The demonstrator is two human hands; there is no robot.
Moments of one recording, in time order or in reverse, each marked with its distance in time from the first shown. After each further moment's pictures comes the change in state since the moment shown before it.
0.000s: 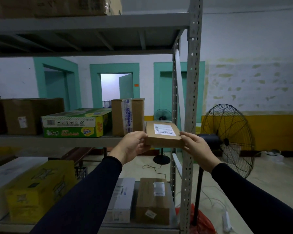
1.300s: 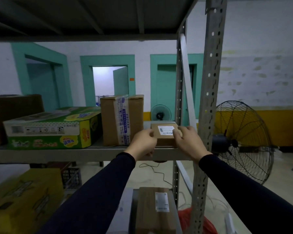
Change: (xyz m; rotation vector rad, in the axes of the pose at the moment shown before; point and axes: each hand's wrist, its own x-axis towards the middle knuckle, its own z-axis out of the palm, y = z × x) left_hand 0.149 -0.007 -0.002 0.805 0.104 0.109; right_hand 0.139 0.025 0.052 -0.810 0.094 -0.090
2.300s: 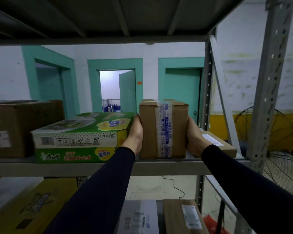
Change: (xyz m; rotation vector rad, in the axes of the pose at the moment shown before) left_hand 0.074 -0.069 -0.143 -0.861 0.140 -0.111; right_hand 0.074 -0.124 0.090 1.158 -0.166 0.322
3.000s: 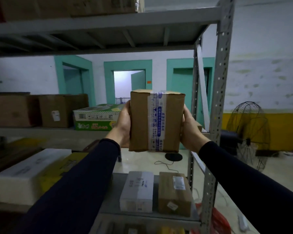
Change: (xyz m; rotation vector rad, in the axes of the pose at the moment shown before) left_hand -0.262 0.028 0.004 0.064 -0.151 0.236; right_hand -0.236 -0.042 -0.038 0.014 -0.181 -0.083
